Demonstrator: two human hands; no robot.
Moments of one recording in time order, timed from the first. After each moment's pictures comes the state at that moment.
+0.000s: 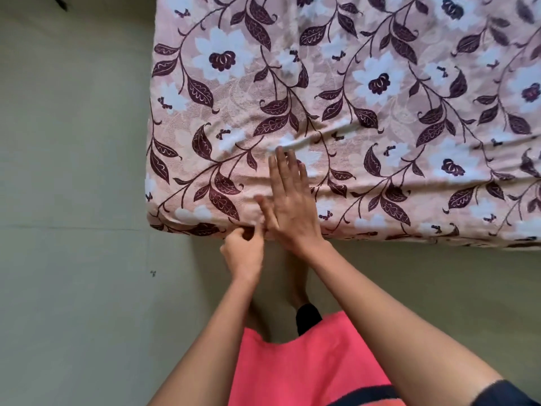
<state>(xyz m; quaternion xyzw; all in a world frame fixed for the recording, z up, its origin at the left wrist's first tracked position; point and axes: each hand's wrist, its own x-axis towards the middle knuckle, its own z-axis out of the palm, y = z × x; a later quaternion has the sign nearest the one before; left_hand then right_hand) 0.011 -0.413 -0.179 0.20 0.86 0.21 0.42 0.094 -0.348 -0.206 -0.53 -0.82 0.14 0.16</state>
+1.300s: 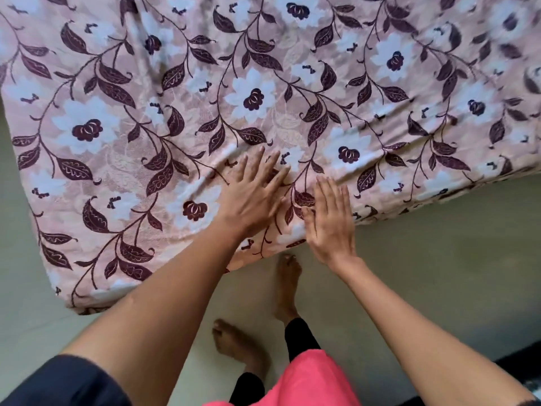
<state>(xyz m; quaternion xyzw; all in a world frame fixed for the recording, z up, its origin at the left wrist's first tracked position) 0.123 -0.274 -0.173 0.89 0.42 -0.12 0.13 0.276 -0.367 -0.202 -0.73 -0.66 0.12 0.10</state>
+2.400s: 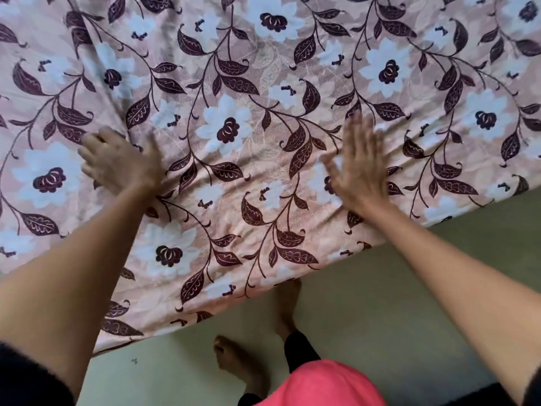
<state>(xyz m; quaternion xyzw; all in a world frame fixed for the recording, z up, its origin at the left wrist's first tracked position) 0.069 -0.132 -0.176 0.53 0.85 0.00 0.07 0.385 -0.241 -0.194 -0.77 -0.63 0.09 -0.01</state>
